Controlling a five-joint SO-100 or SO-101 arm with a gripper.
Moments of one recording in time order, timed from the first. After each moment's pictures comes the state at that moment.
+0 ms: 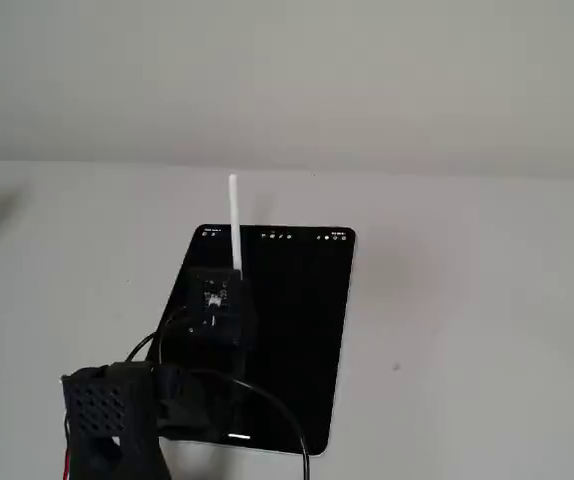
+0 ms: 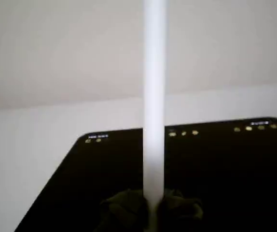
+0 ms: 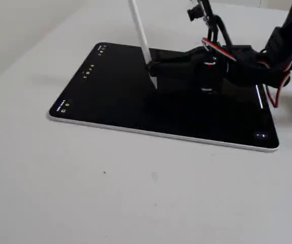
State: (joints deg) arm -16.8 50.3 130.3 -80.7 -76.6
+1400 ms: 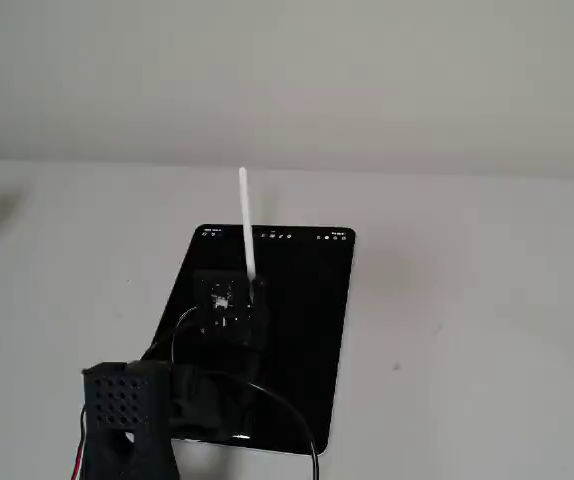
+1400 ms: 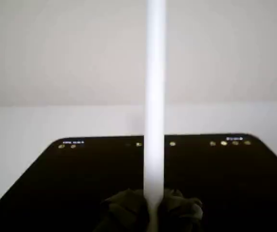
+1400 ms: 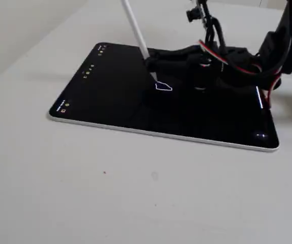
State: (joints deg) arm -12.3 44.4 124.0 -83.8 -82.4
